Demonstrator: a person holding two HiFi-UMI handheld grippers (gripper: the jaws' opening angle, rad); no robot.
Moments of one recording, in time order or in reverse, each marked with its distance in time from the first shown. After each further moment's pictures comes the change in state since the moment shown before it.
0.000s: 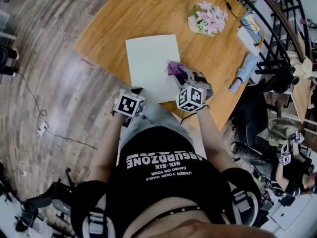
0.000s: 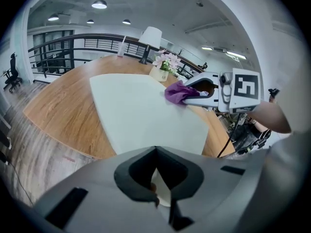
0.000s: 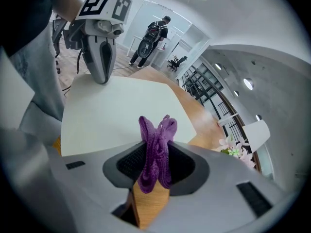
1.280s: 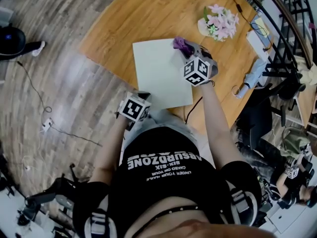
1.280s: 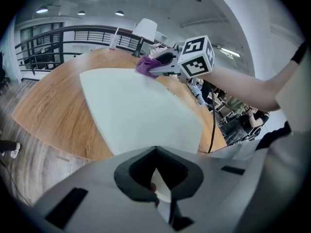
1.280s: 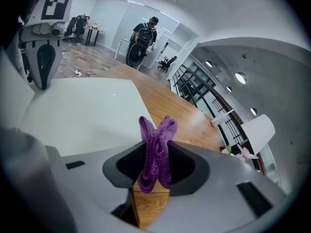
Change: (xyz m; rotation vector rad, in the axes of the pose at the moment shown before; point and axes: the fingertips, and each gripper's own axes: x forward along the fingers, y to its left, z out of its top) left arm -0.001 -0.001 0.005 0.043 0.082 -0.088; right arm 0.086 -0.114 0.022 0.094 -0.030 -0.042
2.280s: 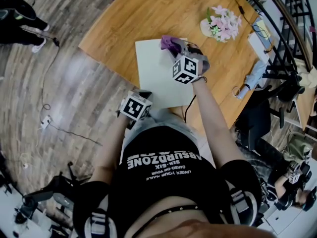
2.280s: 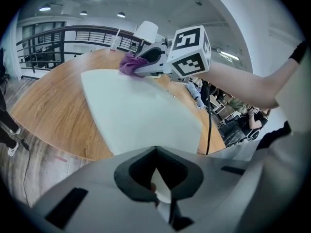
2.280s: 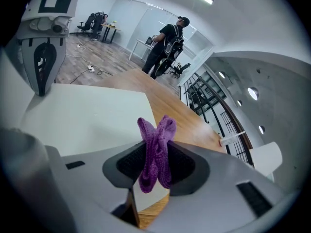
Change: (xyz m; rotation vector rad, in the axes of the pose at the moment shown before) left arm 0.000 0.000 -0.001 -0.017 -0.026 -0.023; right arm 0.019 0.030 0.059 -0.166 -0.046 0.055
